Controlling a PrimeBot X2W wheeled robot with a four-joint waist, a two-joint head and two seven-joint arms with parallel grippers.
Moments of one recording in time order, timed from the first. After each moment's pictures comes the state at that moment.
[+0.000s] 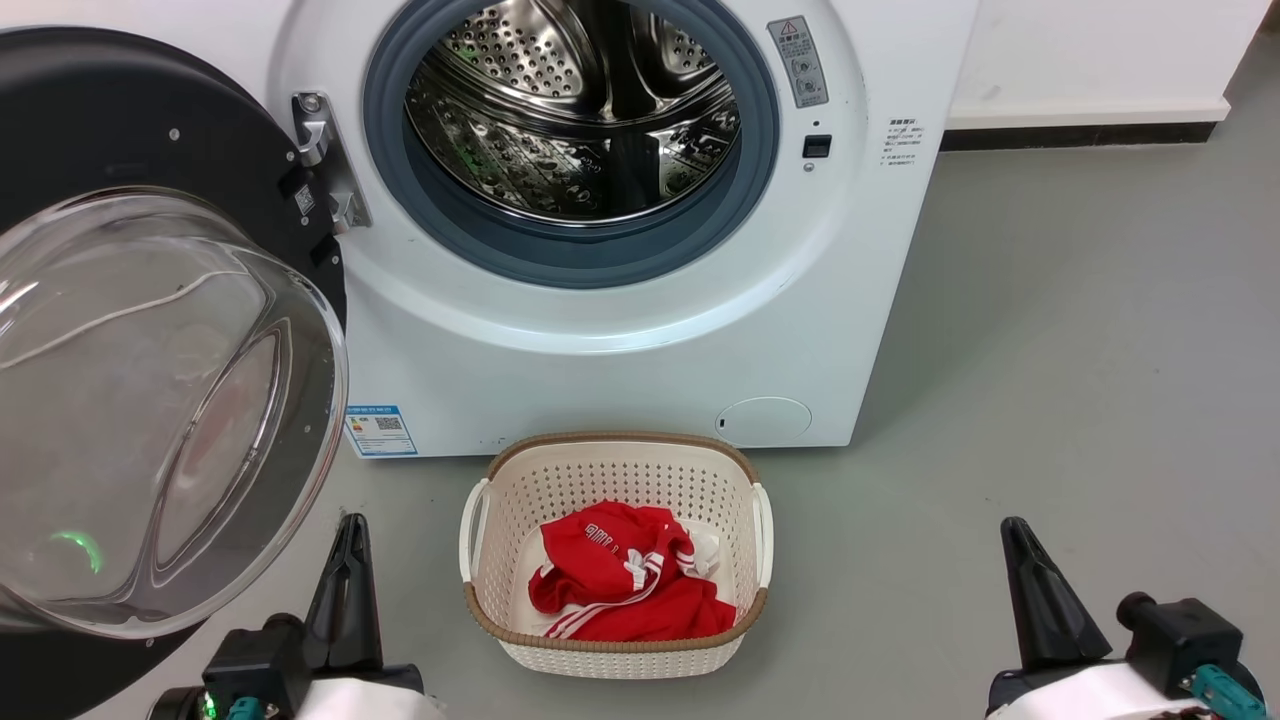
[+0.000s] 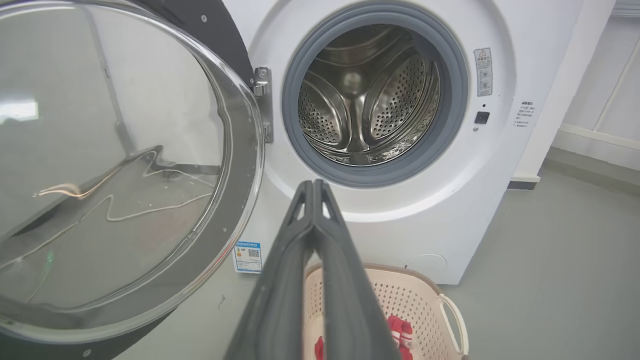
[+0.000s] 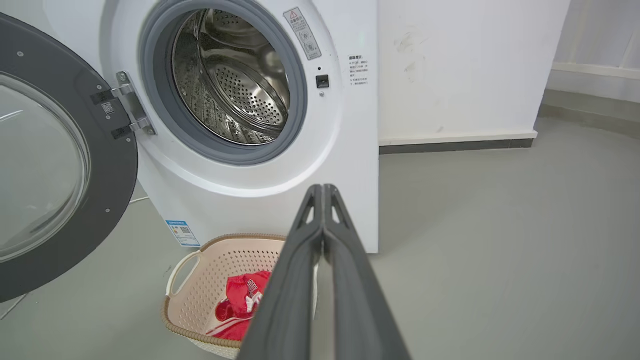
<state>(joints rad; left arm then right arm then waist) 0.09 0.05 0.00 0.02 -0.11 0.02 -0.25 0.10 -0.05 0.02 0.06 0.14 0.13 -0.18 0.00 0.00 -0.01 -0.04</state>
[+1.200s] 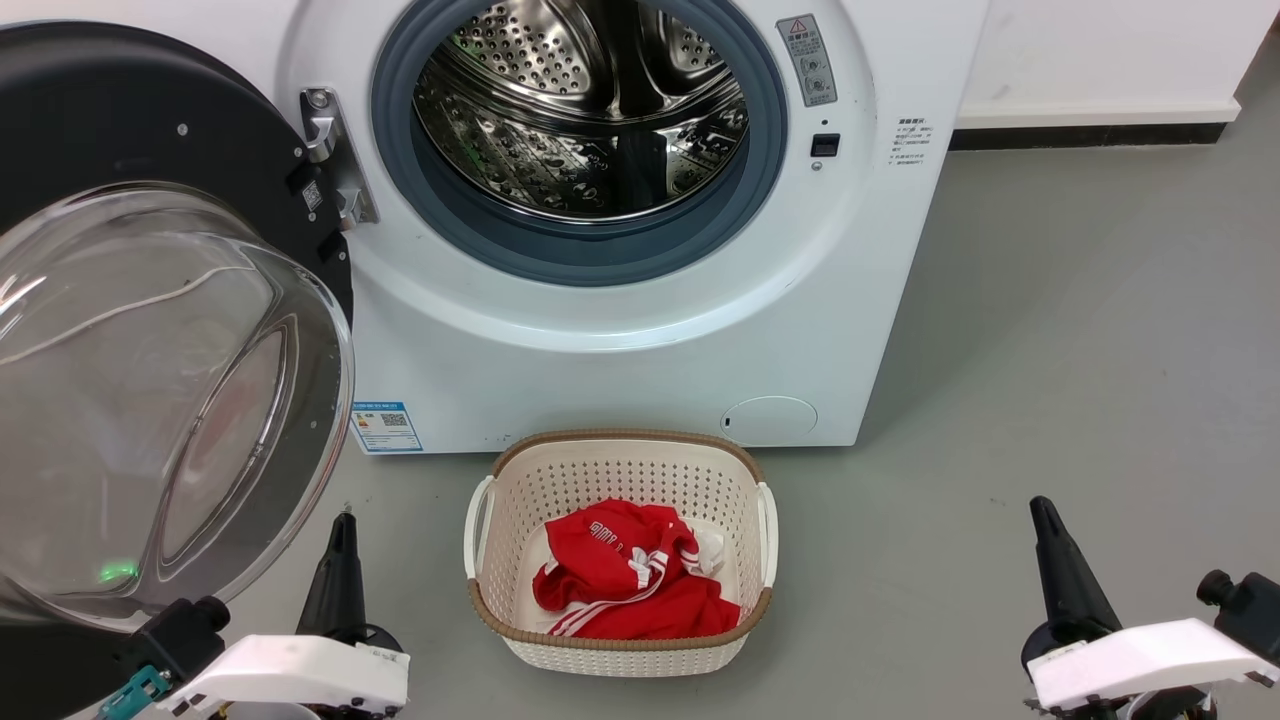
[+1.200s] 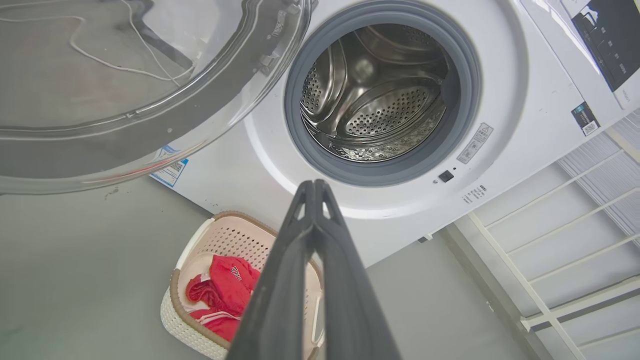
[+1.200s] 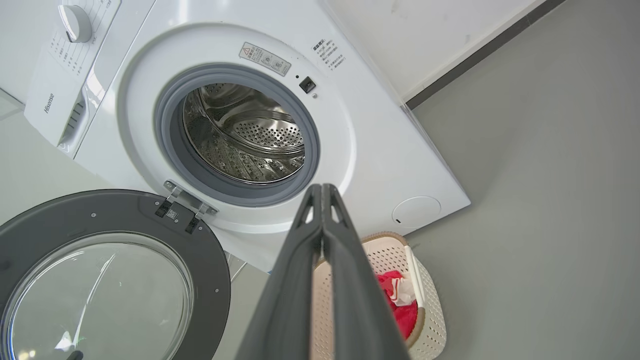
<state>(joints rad) 0.01 0.05 0.04 0.11 -0.75 -0.04 -0.10 0.02 -0.08 0.00 0.14 0.80 0.13 -0.09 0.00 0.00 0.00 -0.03</state>
